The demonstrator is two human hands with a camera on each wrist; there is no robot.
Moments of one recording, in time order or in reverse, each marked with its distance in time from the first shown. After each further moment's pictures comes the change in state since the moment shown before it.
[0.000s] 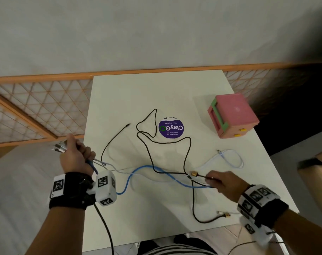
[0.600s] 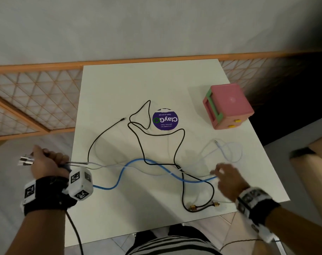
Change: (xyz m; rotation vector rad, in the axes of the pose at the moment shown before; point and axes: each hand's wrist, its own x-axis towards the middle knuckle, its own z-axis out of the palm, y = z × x) left_hand 0.016 0.003 -0.040 -0.066 0.282 -0.040; right_hand -0.004 0.082 0.049 -0.460 0.335 -0.033
